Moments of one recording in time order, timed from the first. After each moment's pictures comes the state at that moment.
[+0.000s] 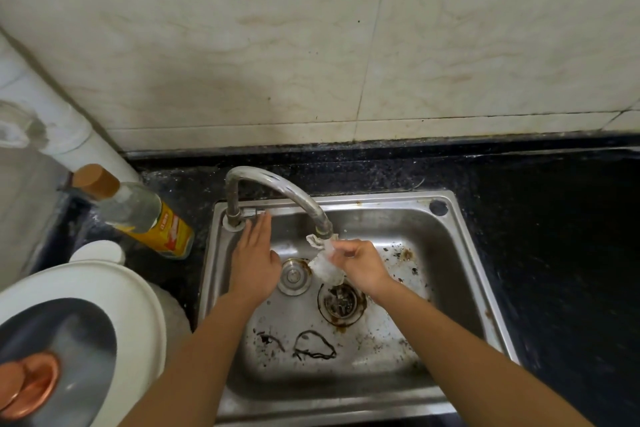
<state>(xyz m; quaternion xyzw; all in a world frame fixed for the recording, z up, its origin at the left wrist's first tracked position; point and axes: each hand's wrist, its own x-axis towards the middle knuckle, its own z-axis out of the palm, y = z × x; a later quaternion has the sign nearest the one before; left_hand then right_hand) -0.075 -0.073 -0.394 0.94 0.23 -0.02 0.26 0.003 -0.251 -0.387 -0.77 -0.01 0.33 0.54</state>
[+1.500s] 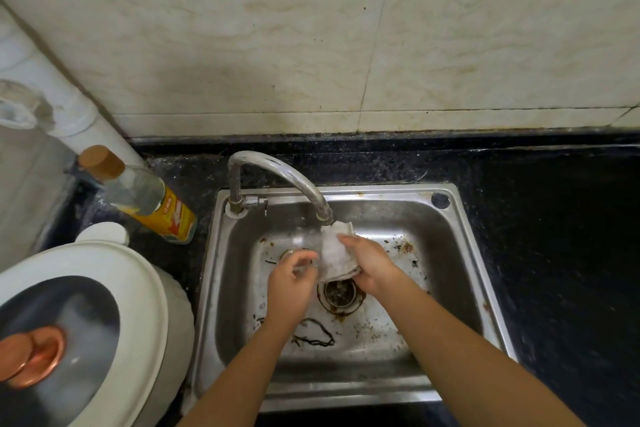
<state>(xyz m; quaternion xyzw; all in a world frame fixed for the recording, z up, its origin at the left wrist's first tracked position) -0.106 -0.149 -0.400 0.77 0.28 0.08 0.57 0.006 -0.255 -0.403 -0.58 0.24 0.41 0.66</state>
